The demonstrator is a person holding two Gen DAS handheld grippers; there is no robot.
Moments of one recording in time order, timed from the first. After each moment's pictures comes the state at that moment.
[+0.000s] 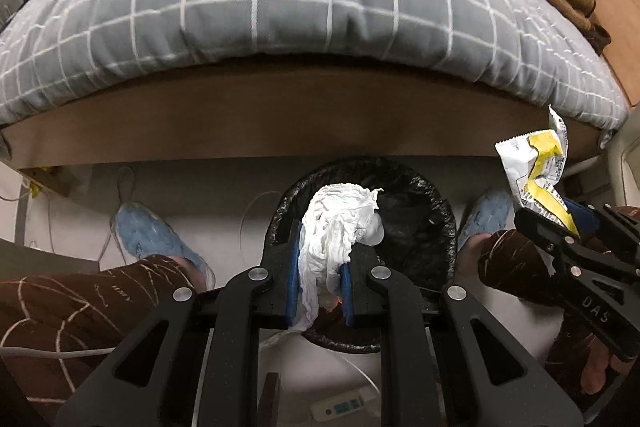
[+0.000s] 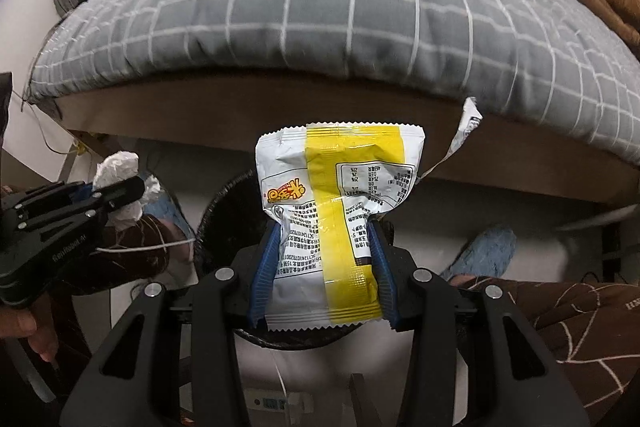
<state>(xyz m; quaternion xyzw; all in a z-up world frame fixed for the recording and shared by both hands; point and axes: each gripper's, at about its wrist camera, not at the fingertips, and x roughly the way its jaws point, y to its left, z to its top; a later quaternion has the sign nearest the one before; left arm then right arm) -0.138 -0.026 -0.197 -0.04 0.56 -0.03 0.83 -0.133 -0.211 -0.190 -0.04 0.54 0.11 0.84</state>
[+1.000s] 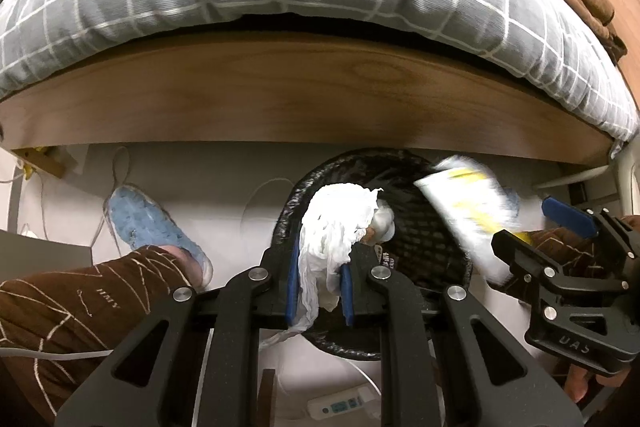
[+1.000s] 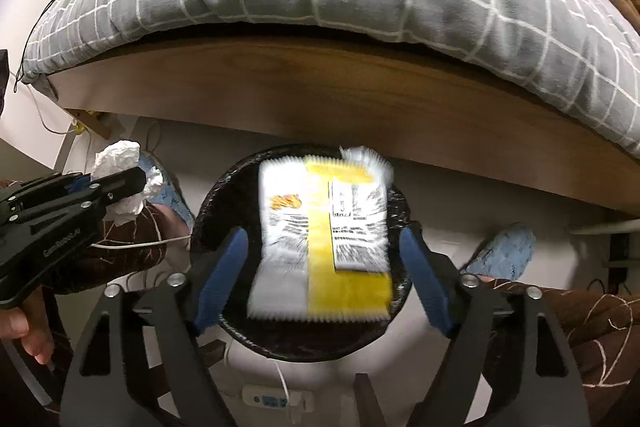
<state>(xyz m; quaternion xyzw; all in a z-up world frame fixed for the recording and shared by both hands) -0.117 -0.008 -0.235 -0.06 0.58 -0.02 0.81 -0.114 -0.196 -0.222 -0.05 0.55 0.13 0.82</state>
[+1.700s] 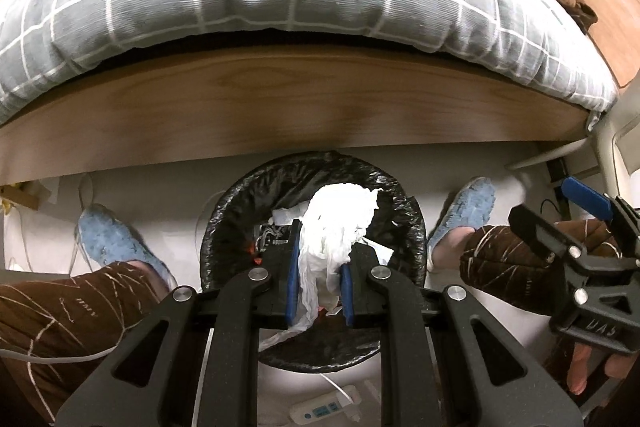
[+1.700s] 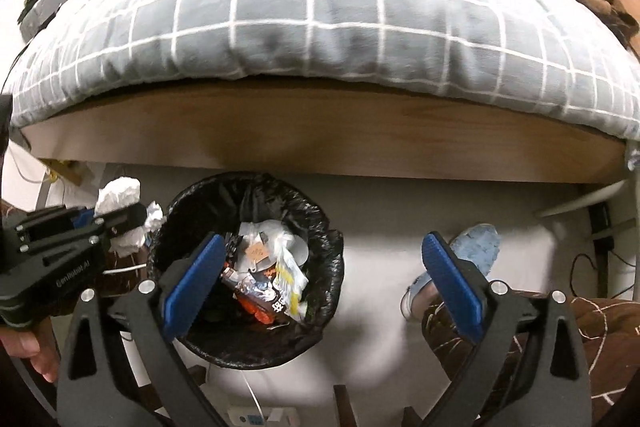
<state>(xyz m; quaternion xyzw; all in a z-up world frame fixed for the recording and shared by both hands) -0.116 -0.065 -0.225 -0.04 0.57 -0.08 0.81 -0.117 -0.273 -0.204 -0.01 0.52 0.06 0.85</state>
